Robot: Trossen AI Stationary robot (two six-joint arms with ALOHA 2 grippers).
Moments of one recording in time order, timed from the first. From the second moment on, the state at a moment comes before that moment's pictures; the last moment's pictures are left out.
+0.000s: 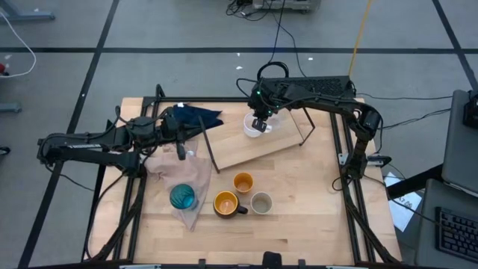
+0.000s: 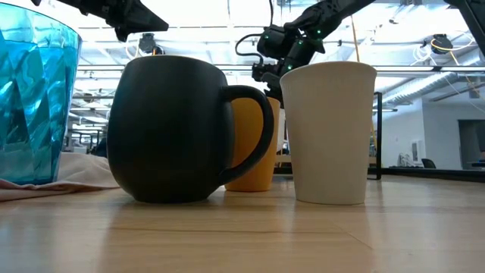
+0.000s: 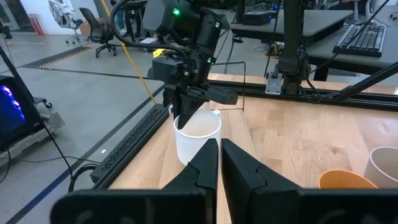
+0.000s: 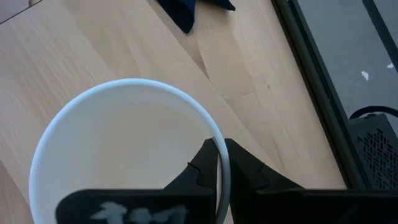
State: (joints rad) left arm 0.11 0.75 0.66 -0.11 -0.23 0.02; right arm -0.50 1.83 1.49 -0.67 -0.07 -0.18
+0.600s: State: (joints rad) left arm 0.11 0.75 0.66 -0.11 -0.23 0.01; right arm -0.51 1.83 1.49 -0.68 -0.07 -0.19
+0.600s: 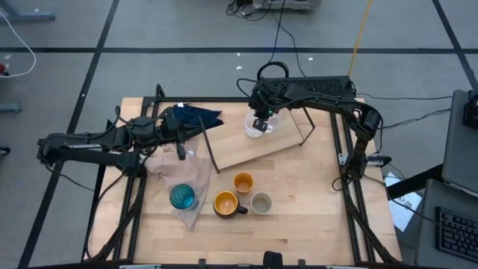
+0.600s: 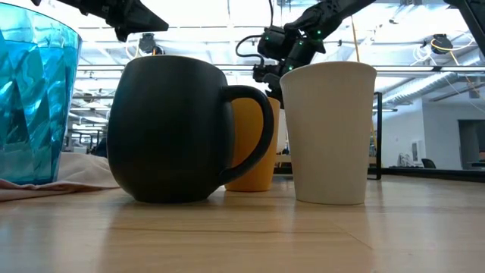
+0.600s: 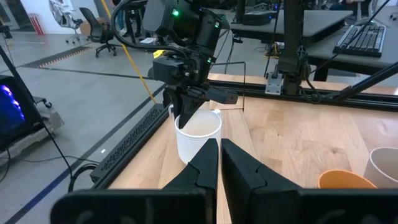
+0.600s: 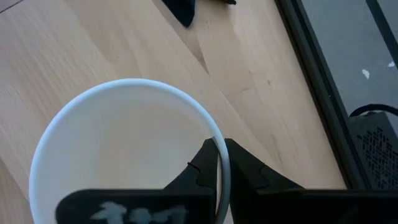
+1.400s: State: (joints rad) left arm 0.11 0.75 0.66 -0.11 -0.23 0.01; right arm -0.51 1.83 1.48 -0.68 -0.08 -0.19
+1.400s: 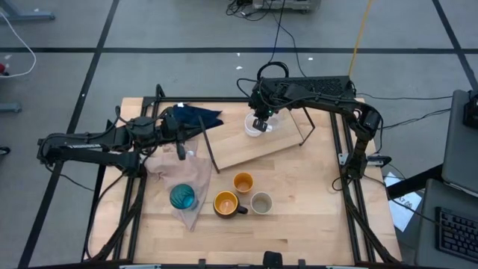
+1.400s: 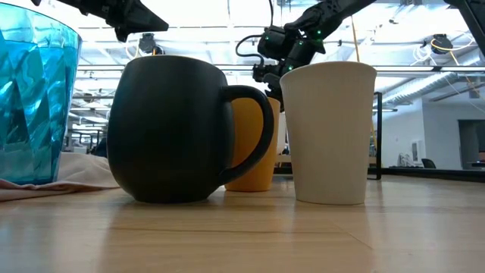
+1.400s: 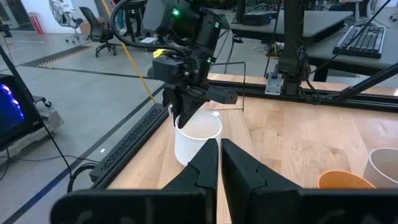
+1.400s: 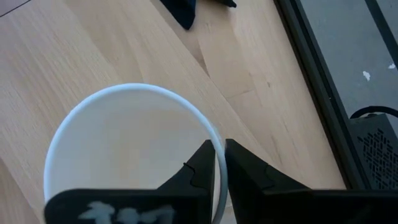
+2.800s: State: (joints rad) left arm 0.11 0.75 0.66 -0.11 -0.23 0.01; right arm -0.51 1.83 1.48 -0.63 -0.13 -0.23
